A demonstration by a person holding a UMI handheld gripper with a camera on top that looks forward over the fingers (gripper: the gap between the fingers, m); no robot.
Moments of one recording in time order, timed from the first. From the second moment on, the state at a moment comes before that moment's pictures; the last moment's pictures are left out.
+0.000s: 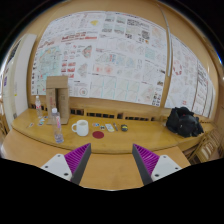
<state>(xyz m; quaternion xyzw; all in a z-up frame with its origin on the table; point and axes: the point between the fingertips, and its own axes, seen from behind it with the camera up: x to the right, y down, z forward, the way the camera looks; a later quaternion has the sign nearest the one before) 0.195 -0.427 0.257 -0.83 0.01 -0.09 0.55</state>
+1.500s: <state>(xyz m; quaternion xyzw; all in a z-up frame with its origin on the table) -0.109 -0.106 0.088 -0.80 -0.04 -0.01 0.60</state>
